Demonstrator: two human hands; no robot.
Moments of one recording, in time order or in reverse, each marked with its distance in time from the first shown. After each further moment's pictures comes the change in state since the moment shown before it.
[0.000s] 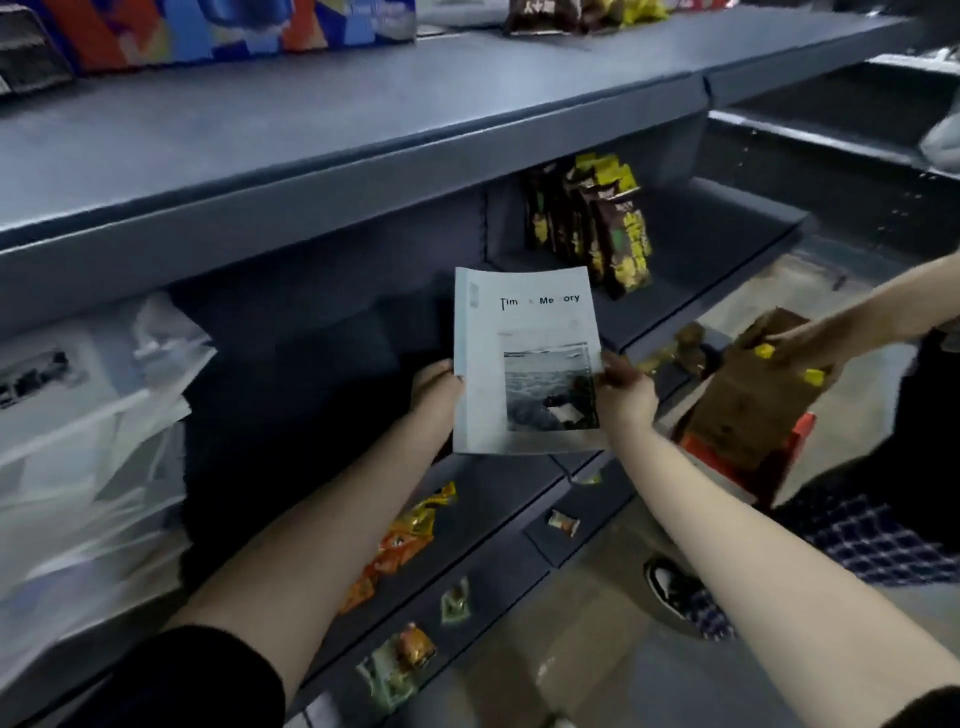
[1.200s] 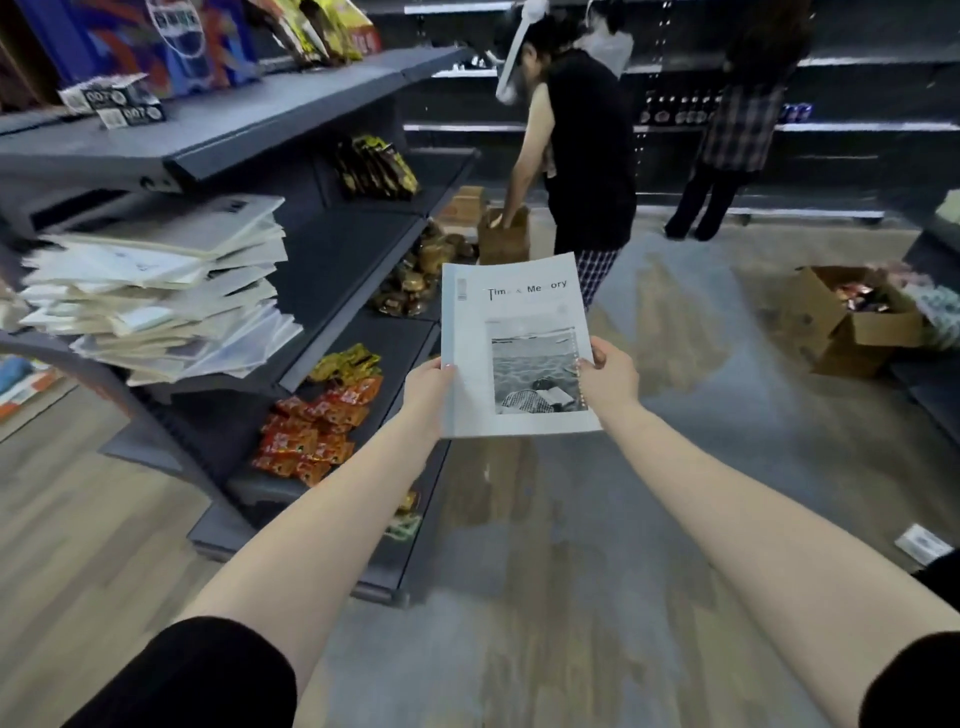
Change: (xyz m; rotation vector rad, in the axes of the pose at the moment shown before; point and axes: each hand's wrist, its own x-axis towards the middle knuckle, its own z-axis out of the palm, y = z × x) left_hand -0.435 -0.130 -0.379 0.203 -0.695 0.018; right_hand -0.710 0.034 -0.107 0.023 0.497 0.065
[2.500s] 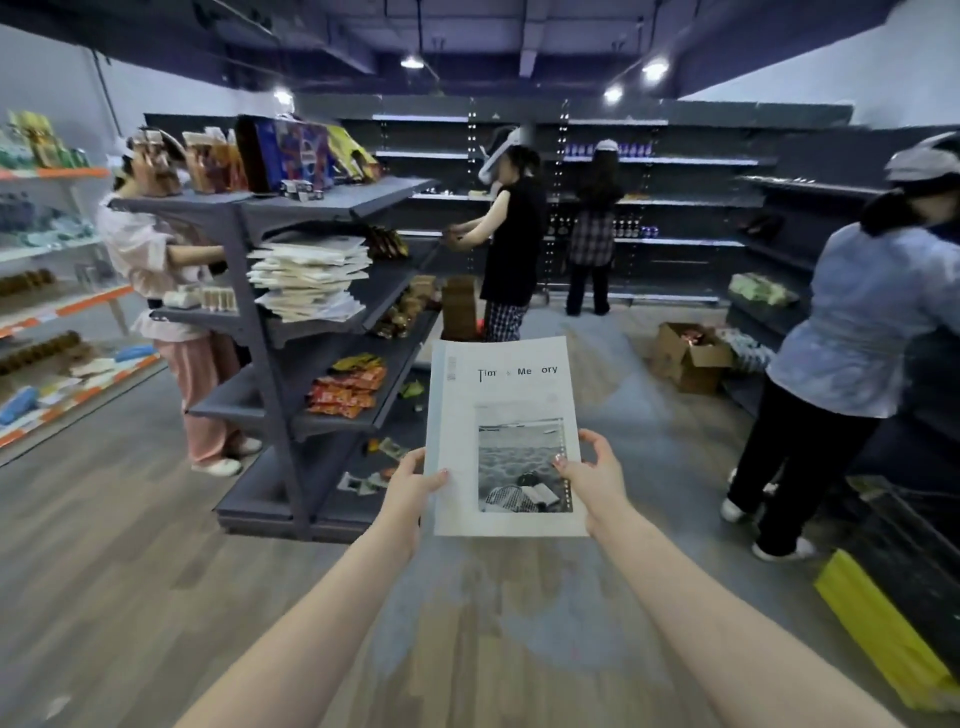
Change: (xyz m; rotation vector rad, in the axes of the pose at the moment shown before) left_hand -0.603 -0.199 -0.309 -0.075 -0.260 0.105; right_hand -0.717 -0.021 -0.138 0.411 0.086 0.128
